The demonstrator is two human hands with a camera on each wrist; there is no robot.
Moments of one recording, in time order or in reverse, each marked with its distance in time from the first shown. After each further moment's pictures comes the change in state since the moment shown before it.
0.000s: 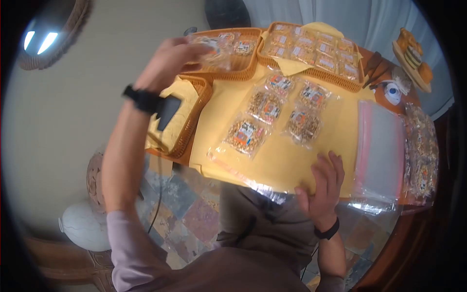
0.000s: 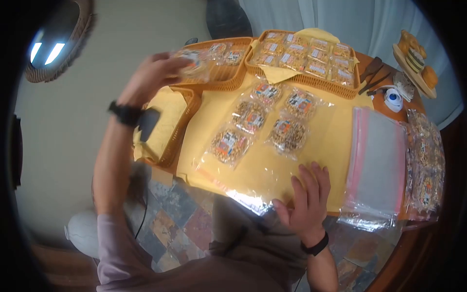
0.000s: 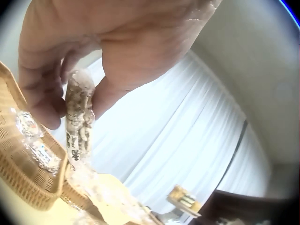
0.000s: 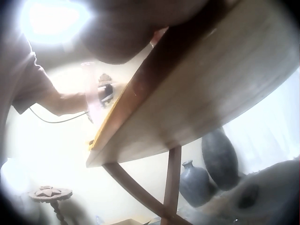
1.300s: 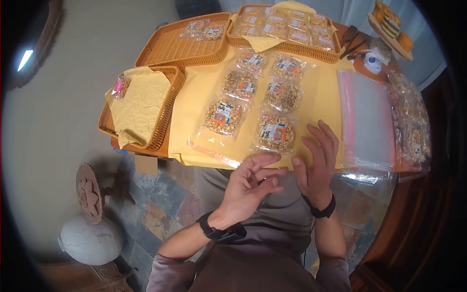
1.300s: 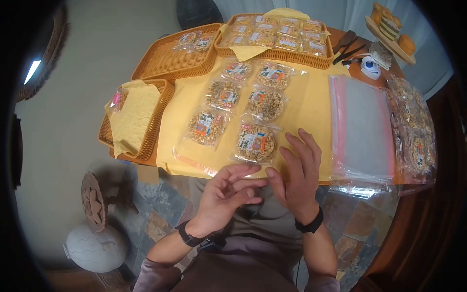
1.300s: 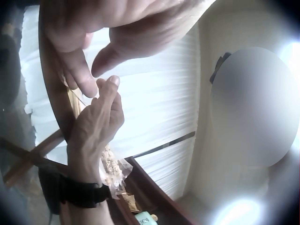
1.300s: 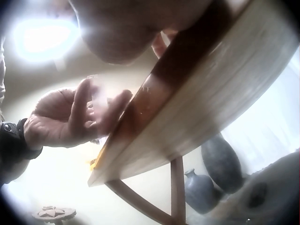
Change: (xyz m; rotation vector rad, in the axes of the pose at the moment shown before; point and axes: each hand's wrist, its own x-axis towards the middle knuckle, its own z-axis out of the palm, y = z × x) left_hand -0.243 -0.050 0.207 -0.987 -0.268 -0.289; right_hand 0.001 -0.001 -0.004 0.118 0.114 0.085
